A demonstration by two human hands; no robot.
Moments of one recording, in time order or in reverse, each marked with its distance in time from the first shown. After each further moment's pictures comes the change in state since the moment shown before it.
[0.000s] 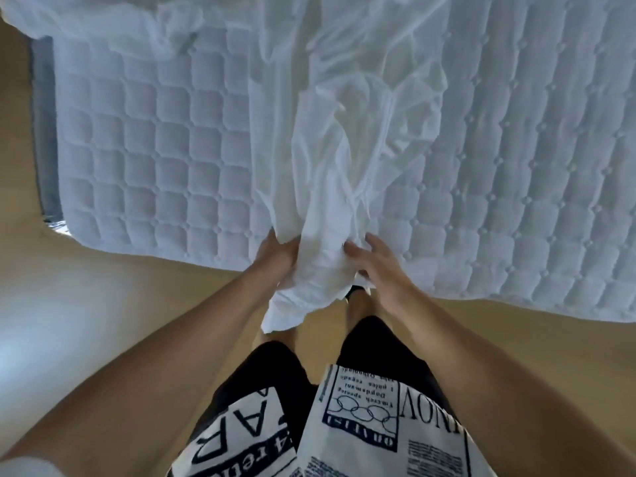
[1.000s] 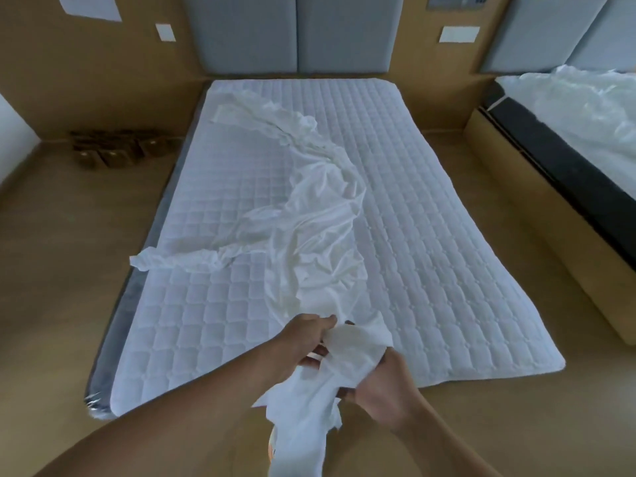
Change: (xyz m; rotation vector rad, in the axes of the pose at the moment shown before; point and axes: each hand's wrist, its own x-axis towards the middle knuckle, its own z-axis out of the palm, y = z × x) left_hand -0.252 0.069 -0.061 0.184 -0.318 0.382; right_hand -0.260 0.035 0.067 0.492 -0.300 -0.540
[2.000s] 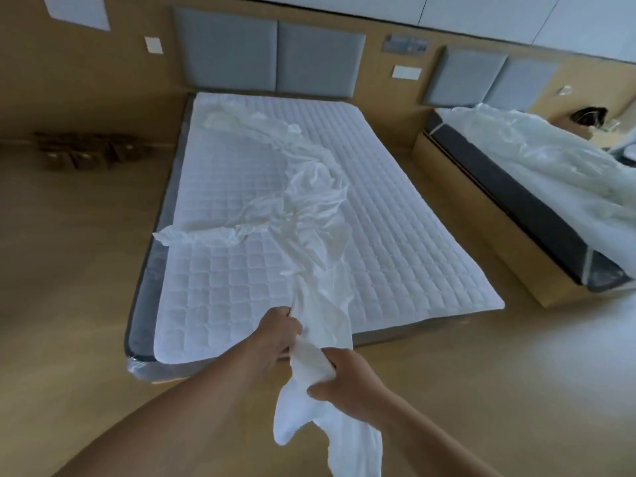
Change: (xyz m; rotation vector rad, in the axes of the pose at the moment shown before) left_hand -0.150 -0.164 -0.107 0.135 0.083 0.116; right_hand -0.135 0.191 0.178 -1.225 0.295 -0.075
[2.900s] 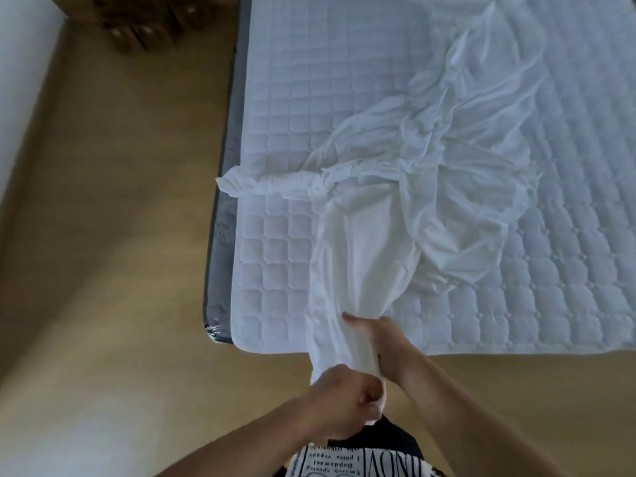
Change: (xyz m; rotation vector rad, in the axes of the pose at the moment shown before) left_hand 0.174 -0.048 -0.083 0.631 -0.439 0.069; right_hand 0.363 -0.027 0.069 0.738 -0.211 0.598
